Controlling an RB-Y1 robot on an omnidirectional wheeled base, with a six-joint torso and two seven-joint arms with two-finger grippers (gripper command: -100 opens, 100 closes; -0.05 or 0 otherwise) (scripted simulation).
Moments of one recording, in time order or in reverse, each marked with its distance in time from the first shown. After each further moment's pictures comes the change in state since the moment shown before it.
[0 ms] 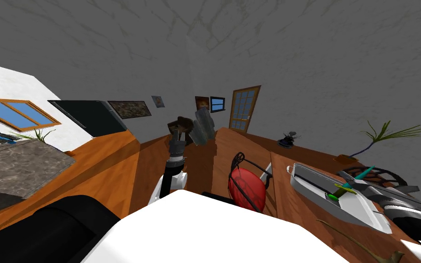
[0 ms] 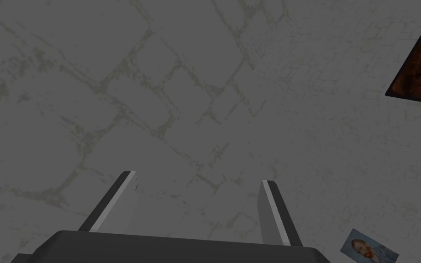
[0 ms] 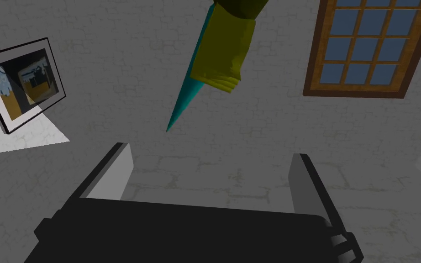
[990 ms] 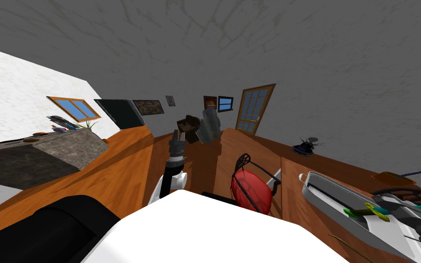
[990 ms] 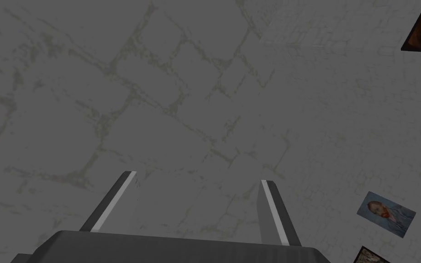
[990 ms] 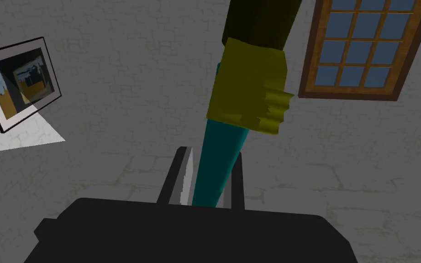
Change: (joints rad) left arm 0.000 0.000 0.000 0.000 0.000 0.000 0.000; right arm 0.132 0.068 -0.104 -0.105 -0.068 0.060 0.083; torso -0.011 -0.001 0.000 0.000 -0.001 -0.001
